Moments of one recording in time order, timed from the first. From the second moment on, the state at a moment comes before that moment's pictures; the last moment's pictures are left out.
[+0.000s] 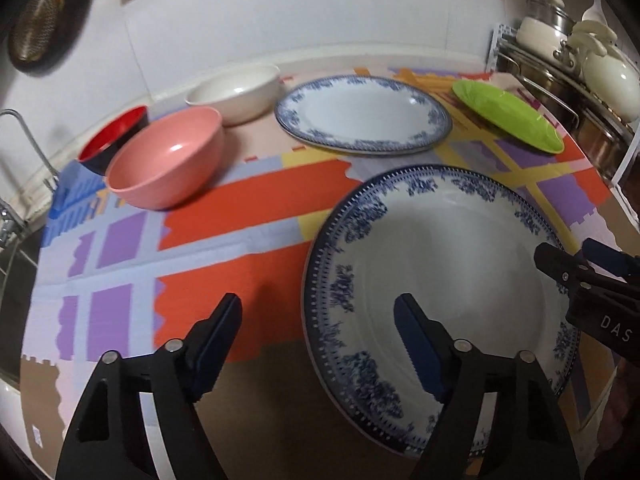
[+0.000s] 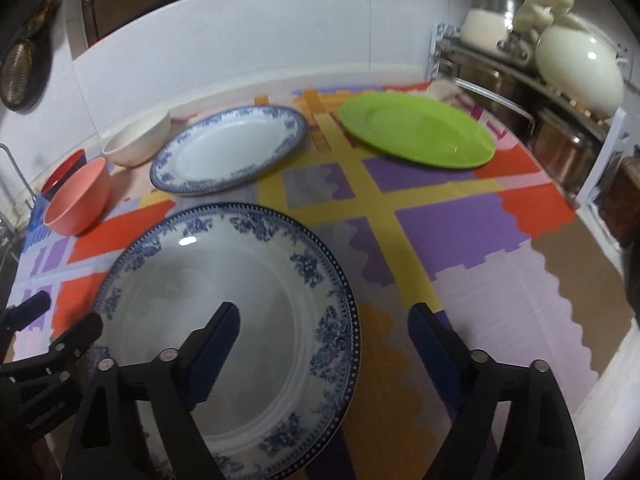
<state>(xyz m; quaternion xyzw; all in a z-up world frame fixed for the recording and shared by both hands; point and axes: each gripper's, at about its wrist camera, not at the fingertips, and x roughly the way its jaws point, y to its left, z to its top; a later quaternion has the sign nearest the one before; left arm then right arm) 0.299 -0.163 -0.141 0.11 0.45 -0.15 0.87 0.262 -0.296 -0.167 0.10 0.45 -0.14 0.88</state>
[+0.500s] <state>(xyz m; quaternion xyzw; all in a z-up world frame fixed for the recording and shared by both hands) 0.312 -0.169 -0.154 0.09 0.48 -0.17 0.86 0.278 -0.299 -0.183 0.11 0.48 -0.12 0.86</state>
